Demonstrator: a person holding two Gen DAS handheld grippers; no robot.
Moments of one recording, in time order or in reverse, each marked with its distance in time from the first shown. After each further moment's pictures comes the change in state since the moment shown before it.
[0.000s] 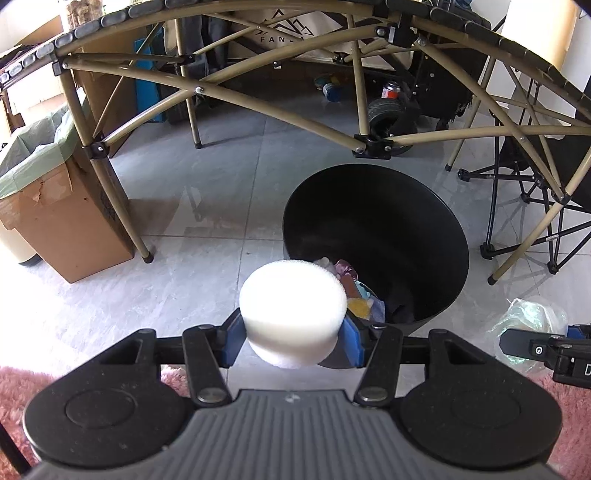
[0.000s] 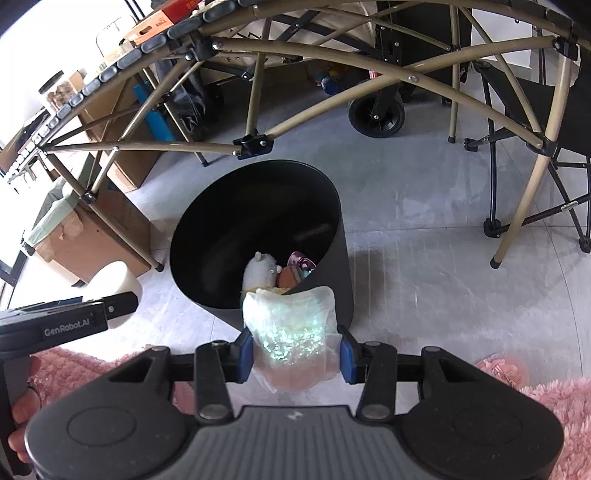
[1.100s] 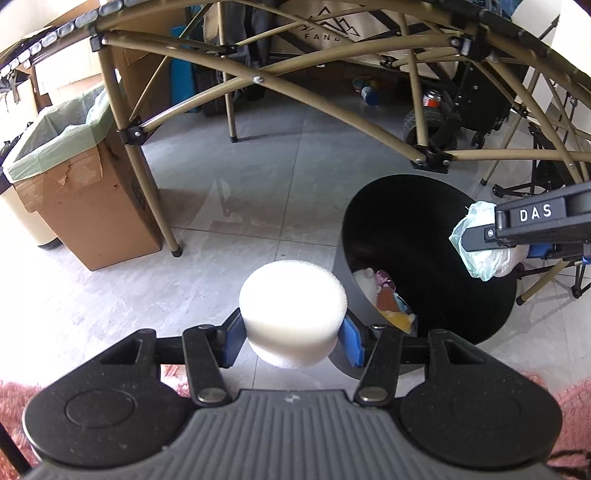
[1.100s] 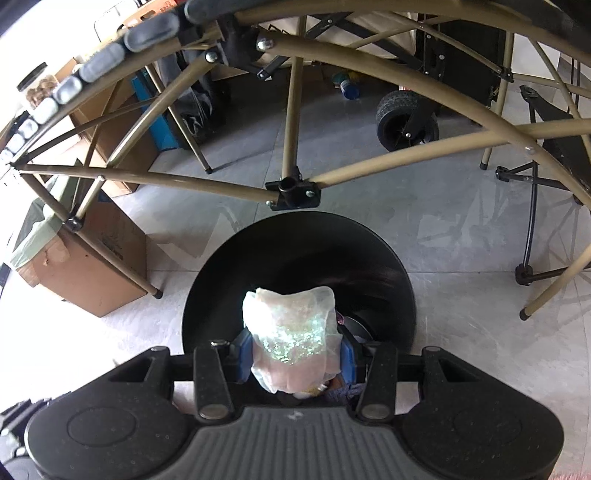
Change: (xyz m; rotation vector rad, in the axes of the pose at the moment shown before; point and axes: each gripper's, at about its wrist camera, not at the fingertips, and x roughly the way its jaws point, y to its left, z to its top) left arm 0.017 0.035 0.009 -0.088 0.008 0.073; right arm 0.080 0.059 0.101 -0.035 0.035 -0.032
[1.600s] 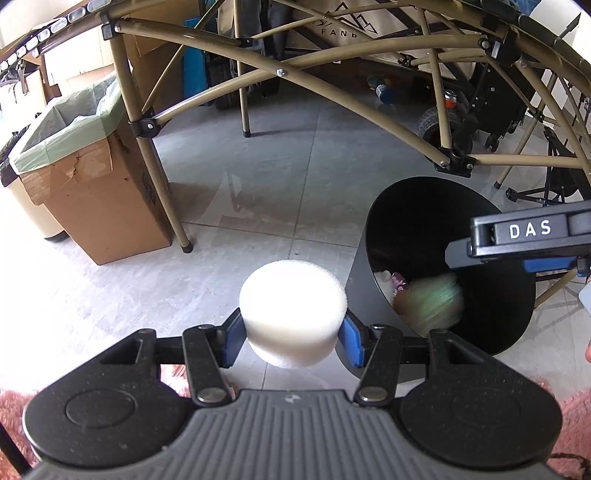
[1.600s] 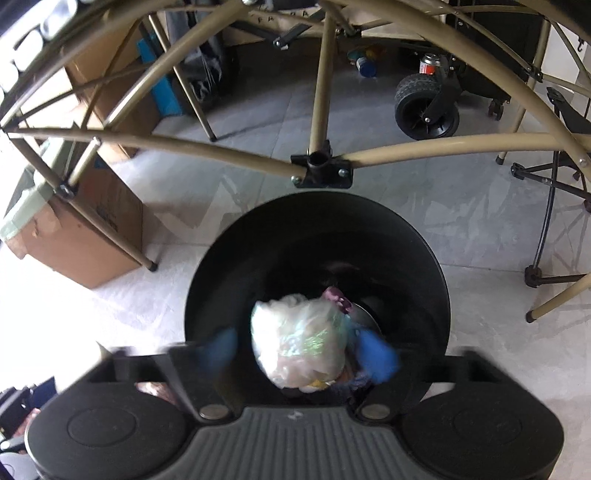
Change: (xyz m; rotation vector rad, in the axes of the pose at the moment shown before) left arm 0.011 0.010 0.006 -0.022 0.014 0.024; right arm 0.026 0.024 0.007 -0.078 0.082 -0.039
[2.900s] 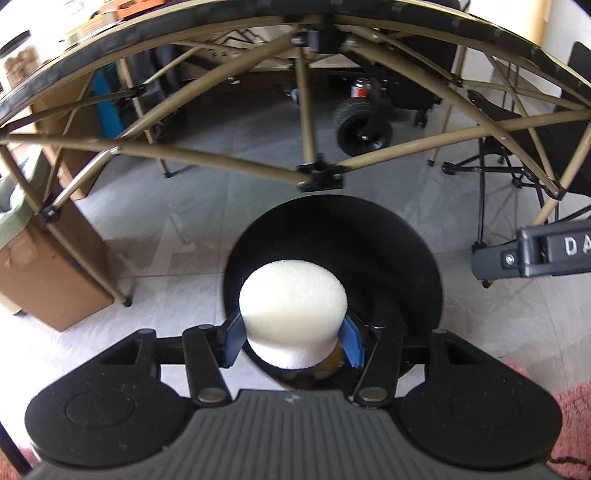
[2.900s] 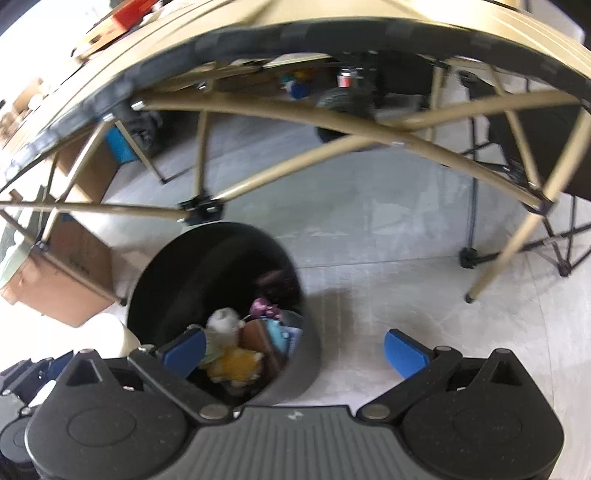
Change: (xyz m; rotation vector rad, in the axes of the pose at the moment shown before) left arm -0.006 -0.117 0.028 0.235 -0.027 -0.096; right arm -0.071 -0.114 -0.022 0.188 -0.075 -0.044
